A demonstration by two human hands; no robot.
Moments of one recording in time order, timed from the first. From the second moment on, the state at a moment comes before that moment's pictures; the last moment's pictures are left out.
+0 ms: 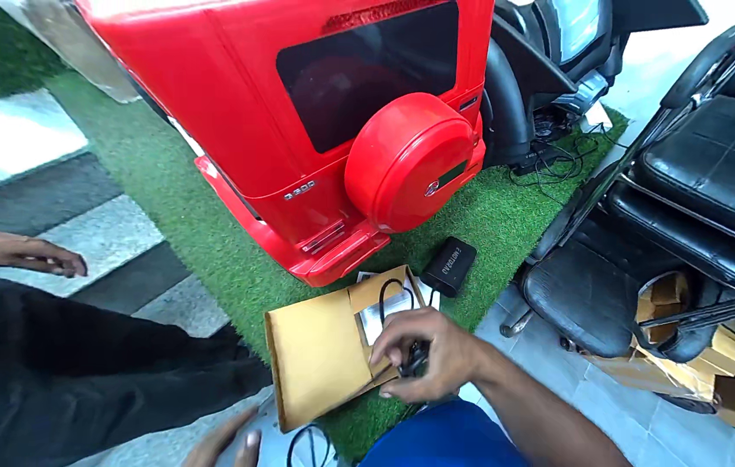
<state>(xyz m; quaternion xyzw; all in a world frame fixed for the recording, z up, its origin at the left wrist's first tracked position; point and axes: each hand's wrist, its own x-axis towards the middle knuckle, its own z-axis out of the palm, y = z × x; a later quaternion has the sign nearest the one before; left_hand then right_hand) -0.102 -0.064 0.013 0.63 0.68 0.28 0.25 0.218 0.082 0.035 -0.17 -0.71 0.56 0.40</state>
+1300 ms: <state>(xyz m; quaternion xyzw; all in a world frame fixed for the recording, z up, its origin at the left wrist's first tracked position) 0.111 0.209 -0.097 0.64 0.68 0.01 0.36 0.216 -0.024 -0.175 -0.77 -0.50 0.25 0.31</state>
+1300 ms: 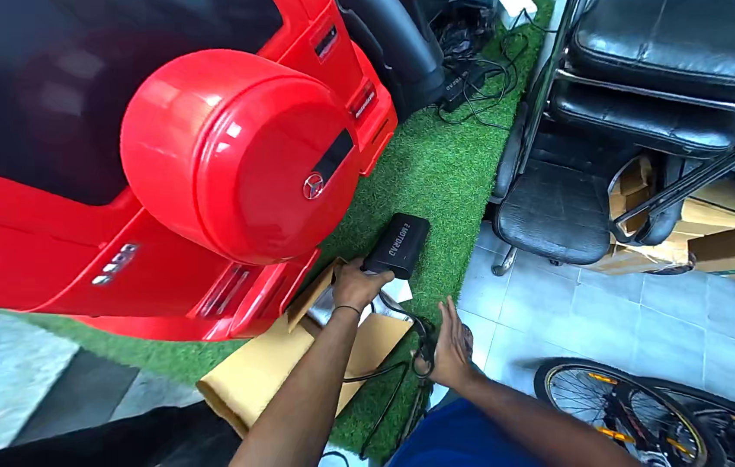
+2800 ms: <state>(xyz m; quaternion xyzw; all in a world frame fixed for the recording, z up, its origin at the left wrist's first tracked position) -0.008 -0.037 -0.060 0.62 0.69 0.36 0.12 0.373 0.241 -0.055 -0.42 -0.06 0.53 0.73</state>
